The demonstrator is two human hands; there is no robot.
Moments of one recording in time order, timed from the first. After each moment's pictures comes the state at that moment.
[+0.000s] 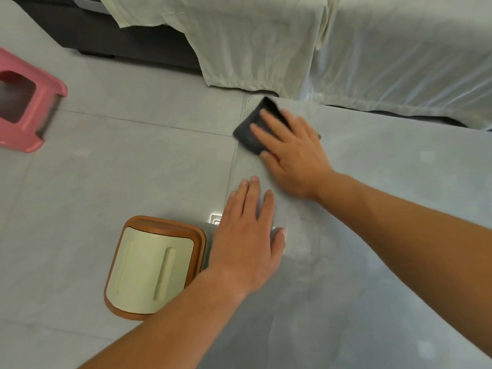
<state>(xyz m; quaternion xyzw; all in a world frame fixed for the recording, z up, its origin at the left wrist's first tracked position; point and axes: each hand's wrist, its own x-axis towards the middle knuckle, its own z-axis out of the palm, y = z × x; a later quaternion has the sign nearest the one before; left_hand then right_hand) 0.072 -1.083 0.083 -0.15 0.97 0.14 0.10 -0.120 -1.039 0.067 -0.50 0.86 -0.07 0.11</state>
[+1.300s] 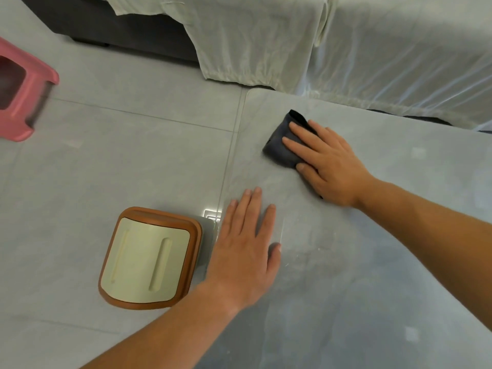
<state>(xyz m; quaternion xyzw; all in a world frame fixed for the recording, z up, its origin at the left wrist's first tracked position) 0.106 -1.067 0.069 -0.12 0.98 0.16 0.08 -0.137 -0.971 0.073 -0.54 0.83 -0.06 0.13</state>
